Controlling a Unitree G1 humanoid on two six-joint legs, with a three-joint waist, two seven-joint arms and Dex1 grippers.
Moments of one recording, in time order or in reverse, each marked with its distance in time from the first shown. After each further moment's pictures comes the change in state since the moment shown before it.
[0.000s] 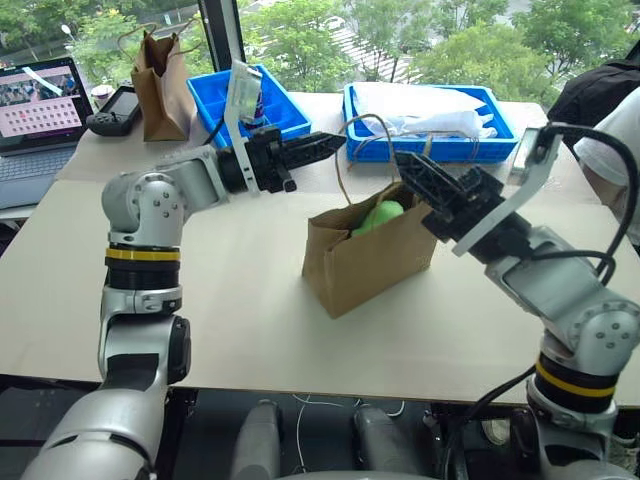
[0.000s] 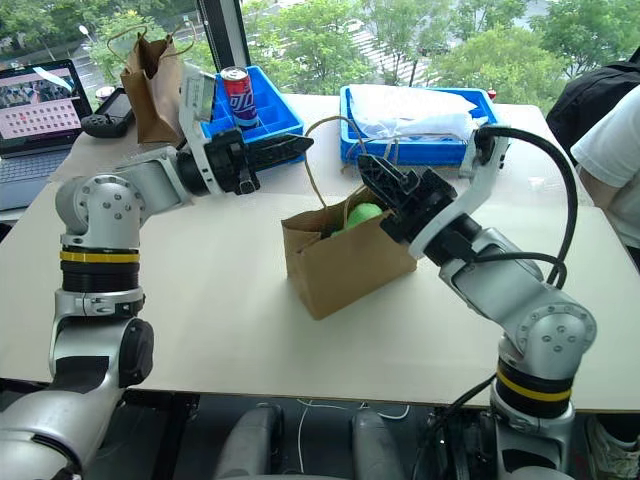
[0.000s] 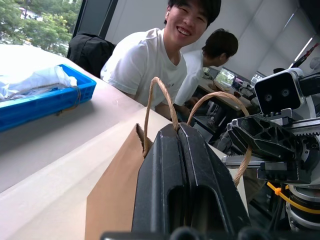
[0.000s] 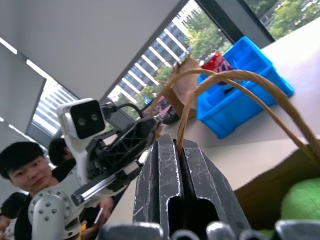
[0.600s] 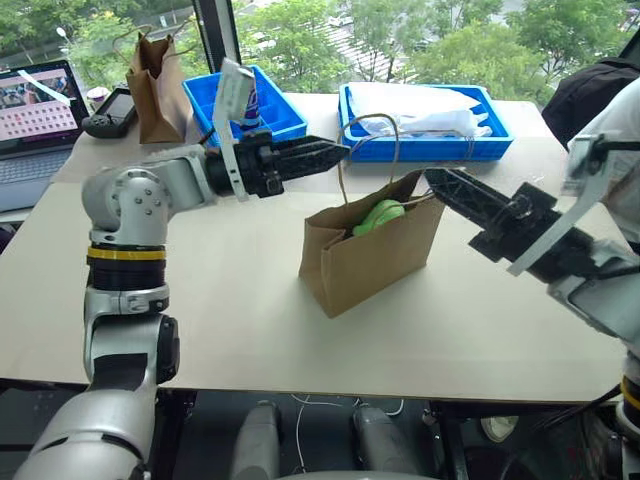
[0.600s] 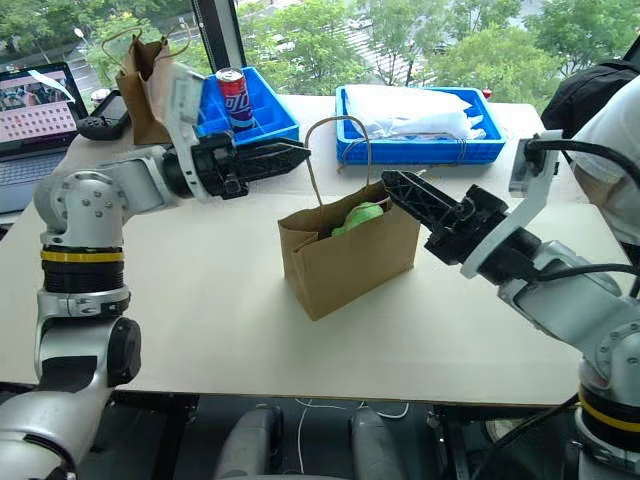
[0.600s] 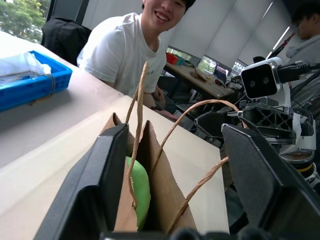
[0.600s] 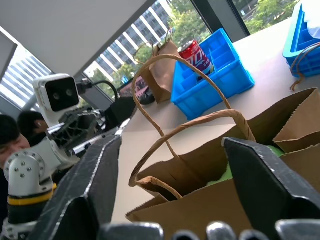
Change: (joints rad) left arm -0.017 0.126 0.046 0.009 -0.043 0.041 -0.110; right arm 0.121 -0.383 -0.139 -0.014 0.174 0.013 0.171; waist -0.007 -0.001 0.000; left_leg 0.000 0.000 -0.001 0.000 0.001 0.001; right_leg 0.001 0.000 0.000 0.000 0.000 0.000
